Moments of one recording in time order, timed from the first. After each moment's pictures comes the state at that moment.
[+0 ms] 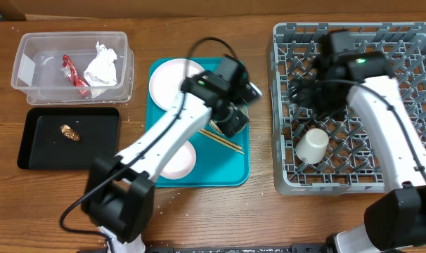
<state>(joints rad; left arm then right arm) -0.61 1.90 1.55 -0.89 0.13 0.33 0.10 1.70 1.59 -1.26 -0.13 0.33</state>
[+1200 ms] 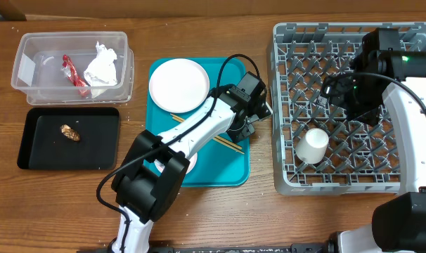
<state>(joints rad) -0.67 2.08 1.55 -0.78 0.02 0.39 -0.06 1.67 1.61 -1.35 -0.13 0.29</state>
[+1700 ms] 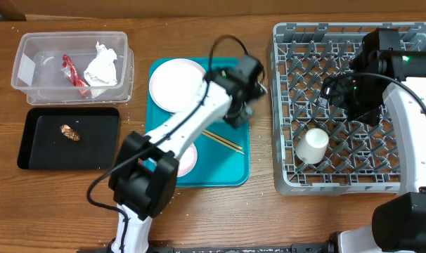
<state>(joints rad) -0.61 2.09 1.81 -1.08 -0.02 0.19 -0.06 1.67 1.62 -1.37 -0.13 0.28</state>
